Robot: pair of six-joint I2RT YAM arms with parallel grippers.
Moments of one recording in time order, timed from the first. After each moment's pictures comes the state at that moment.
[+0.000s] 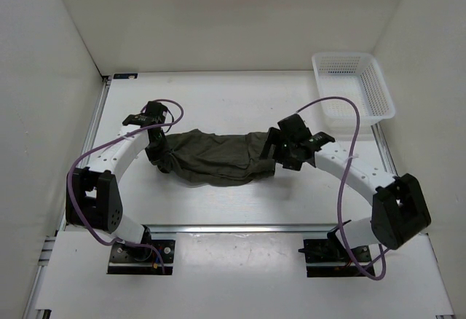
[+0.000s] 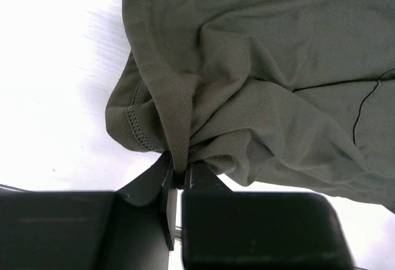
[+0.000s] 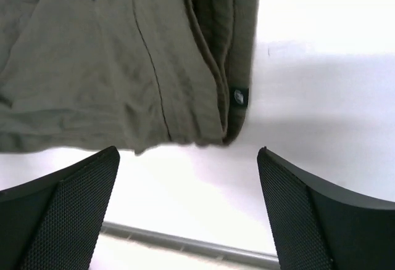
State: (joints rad) left arm -0.20 1.50 1.11 -0.91 -0.15 -0.58; right arm 0.58 1.41 0.97 -0.56 0.03 0.79
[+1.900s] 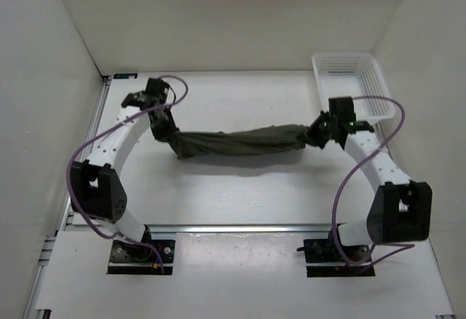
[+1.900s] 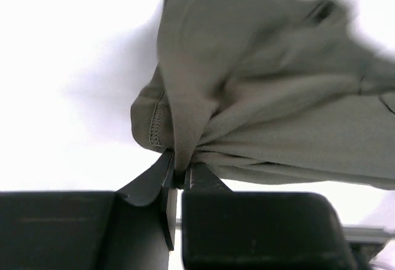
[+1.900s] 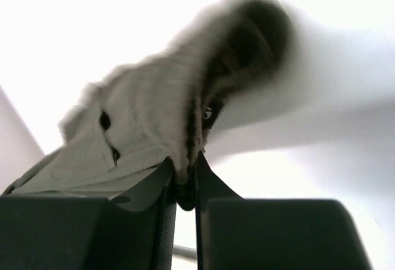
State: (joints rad) left arm -0.22 1.55 1.34 -0.98 -0.02 -0.55; right arm 0.13 1.34 0.95 -0.53 -0.23 0.84
